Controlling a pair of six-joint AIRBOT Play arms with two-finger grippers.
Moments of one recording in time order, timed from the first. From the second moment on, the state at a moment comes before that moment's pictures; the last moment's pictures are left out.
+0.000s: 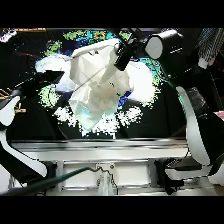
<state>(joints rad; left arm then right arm) 0.24 -1.91 1.28 -0.23 -1.81 -0.47 0.44 -1.53 1.85 -1.46 1.08 0.88</state>
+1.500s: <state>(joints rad) 0.30 -1.36 1.27 0.52 -1.54 -0.65 0.38 -1.51 1.85 -1.39 1.53 0.93</state>
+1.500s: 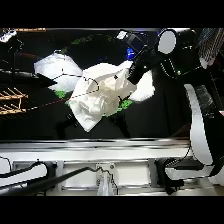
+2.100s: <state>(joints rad) 0.17 -1.36 1.27 0.26 -1.69 -0.67 0.38 -1.51 1.85 -1.37 1.52 0.94</state>
